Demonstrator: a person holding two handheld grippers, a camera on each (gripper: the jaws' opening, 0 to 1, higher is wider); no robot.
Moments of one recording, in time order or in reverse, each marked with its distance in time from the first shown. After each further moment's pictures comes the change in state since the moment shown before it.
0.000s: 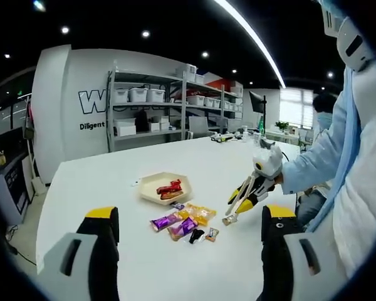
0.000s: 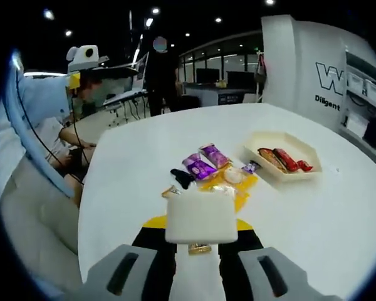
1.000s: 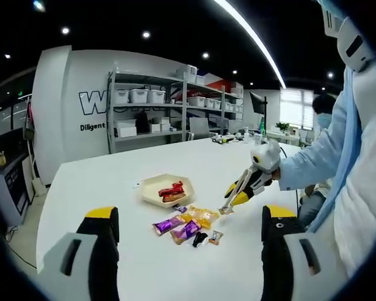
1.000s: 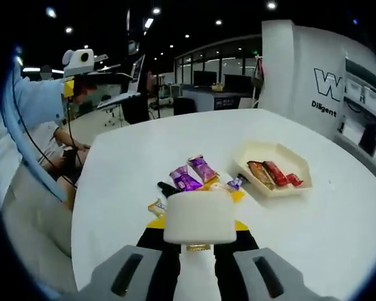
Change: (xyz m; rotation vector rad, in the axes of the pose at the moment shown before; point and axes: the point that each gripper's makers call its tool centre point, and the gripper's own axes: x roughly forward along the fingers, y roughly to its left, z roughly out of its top) left arm 0.006 0.009 0.002 0.000 -0.008 0.000; right arm -0.004 -0.028 0.034 -0.017 -0.033 -0.045
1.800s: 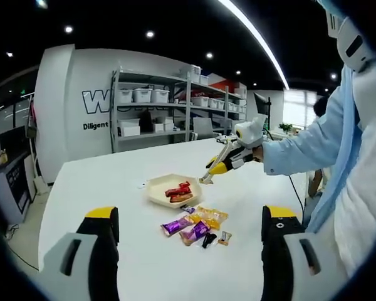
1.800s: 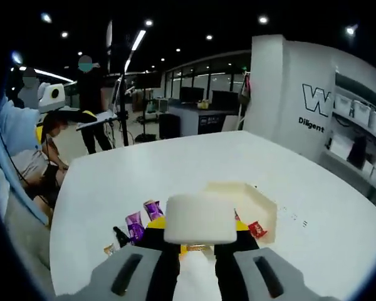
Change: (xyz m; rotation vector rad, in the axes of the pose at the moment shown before) left arm 0.005 0.023 0.001 -0.011 0.001 0.019; right arm 0.020 -0.089 0.088 -0.018 -0.097 -0.093
